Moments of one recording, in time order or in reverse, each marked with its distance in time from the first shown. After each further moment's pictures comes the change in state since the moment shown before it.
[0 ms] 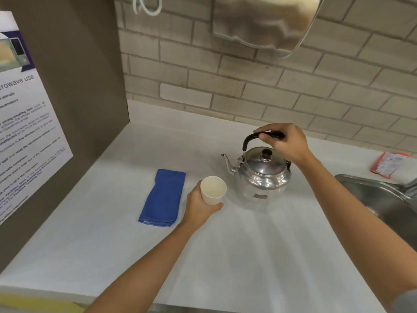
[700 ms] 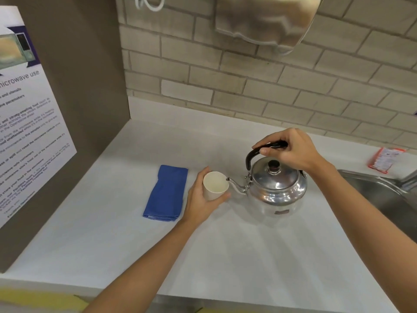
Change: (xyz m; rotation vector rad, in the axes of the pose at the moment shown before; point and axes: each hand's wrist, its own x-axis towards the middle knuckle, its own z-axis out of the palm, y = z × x) left_hand -0.015 0.019 -0.013 -0.056 -0.033 0.100; right_hand -0.041 -0.030 -0.018 -0.116 -0.184 -0.142
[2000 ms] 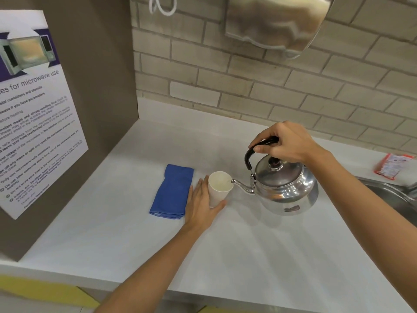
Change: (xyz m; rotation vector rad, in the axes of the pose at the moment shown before) left_hand -0.008 -0.022 -0.002 0.629 0.010 0.024; right_hand 0.022 -0.035 -0.007 -0.284 -0.113 -0.094
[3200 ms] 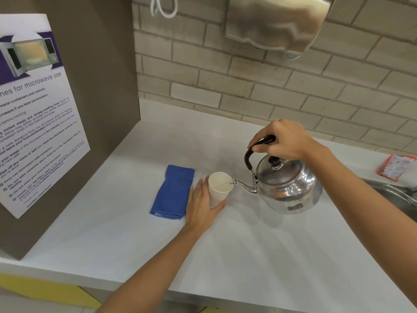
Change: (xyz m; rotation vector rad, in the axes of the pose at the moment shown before) left_hand -0.001 -0.002 0.005 0.010 0.023 0.009; right_hand 0.011 0.002 -0.001 -0.075 -0.004 -0.034
